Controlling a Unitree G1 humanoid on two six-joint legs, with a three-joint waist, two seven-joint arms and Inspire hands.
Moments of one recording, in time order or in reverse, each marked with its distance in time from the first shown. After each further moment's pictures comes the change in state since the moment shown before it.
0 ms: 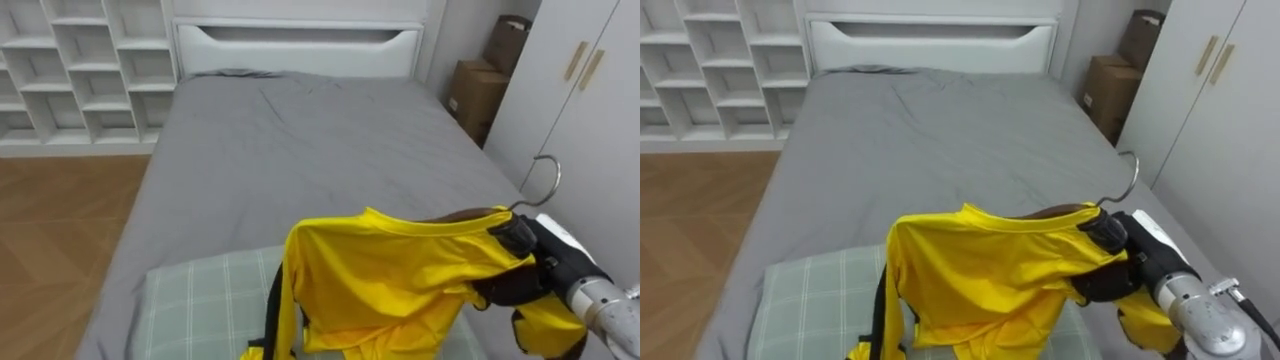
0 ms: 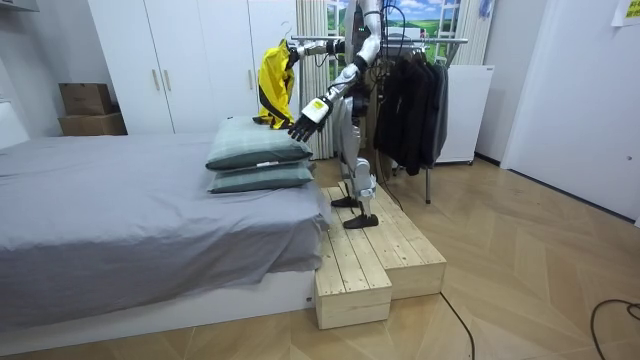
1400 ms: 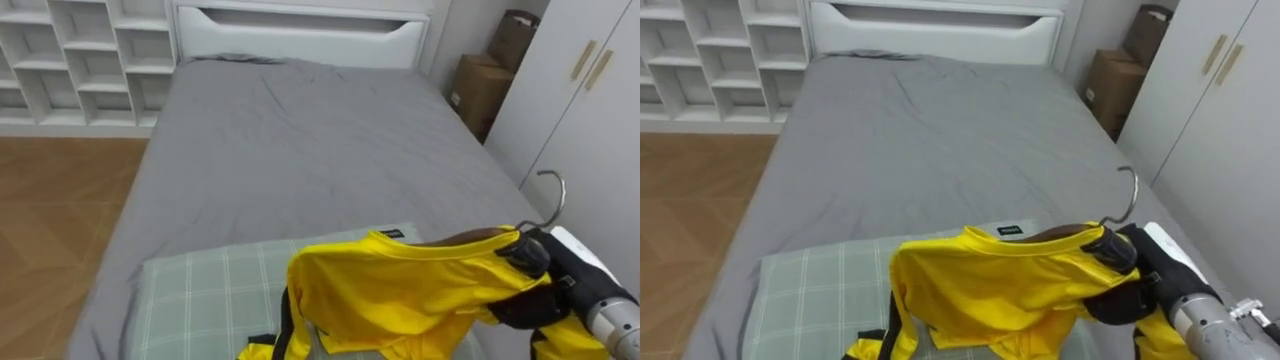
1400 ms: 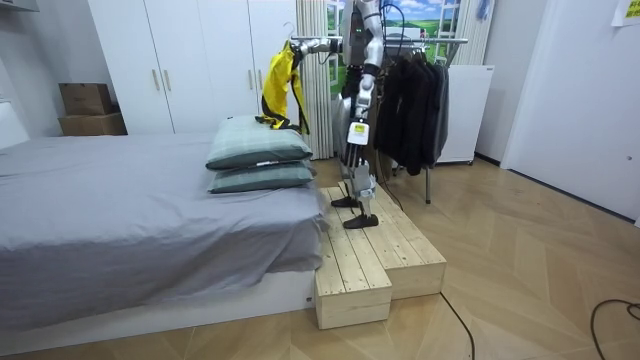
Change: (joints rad) left arm 0.109 -0.051 0.055 0.302 -0.268 0.063 -0.040; right arm 0.192 0.018 -0.048 -0.278 -0.086 0.089 0.050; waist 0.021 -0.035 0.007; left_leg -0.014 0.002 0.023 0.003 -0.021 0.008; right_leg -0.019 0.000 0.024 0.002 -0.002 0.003
